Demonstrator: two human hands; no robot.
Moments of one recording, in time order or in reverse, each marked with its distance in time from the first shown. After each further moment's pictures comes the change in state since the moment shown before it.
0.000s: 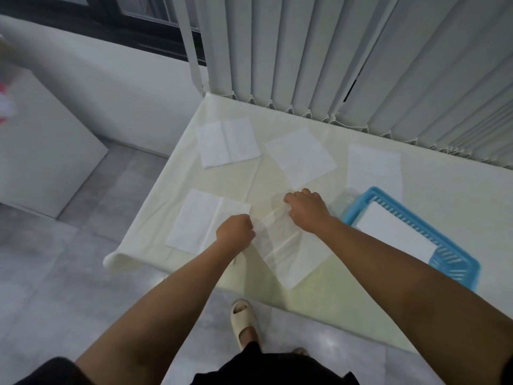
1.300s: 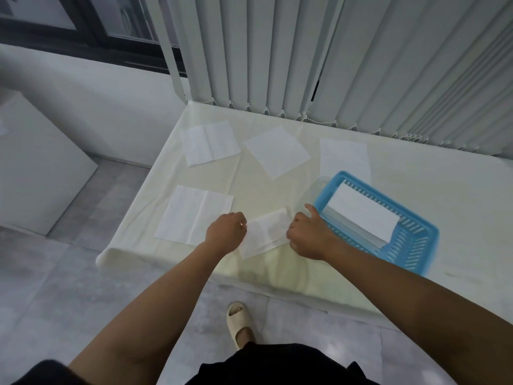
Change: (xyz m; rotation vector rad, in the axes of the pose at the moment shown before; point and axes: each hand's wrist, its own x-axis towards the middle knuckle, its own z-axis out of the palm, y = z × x) left_hand -0.051 0.004 0.014 0.072 0.107 0.241; right_hand -0.128 0.008 0.010 -0.293 -0.061 -0.207
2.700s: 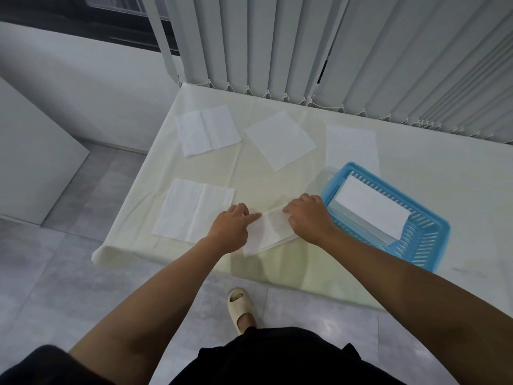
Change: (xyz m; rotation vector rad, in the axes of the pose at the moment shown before) left_hand 0.017 -0.012 0.011 0.228 -0.079 0.308; right_hand 0.035 0.005 0.002 0.313 0.152 0.206
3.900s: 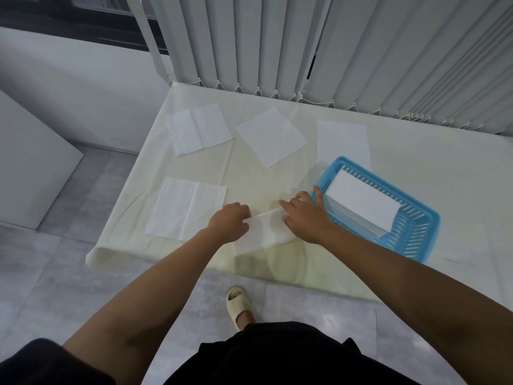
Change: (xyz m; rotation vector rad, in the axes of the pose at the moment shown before) left_hand 0.016 0.013 -0.008 -0.196 -0.116 -0.173; right_hand -0.016 0.004 -0.005 -0.124 -0.118 0.041
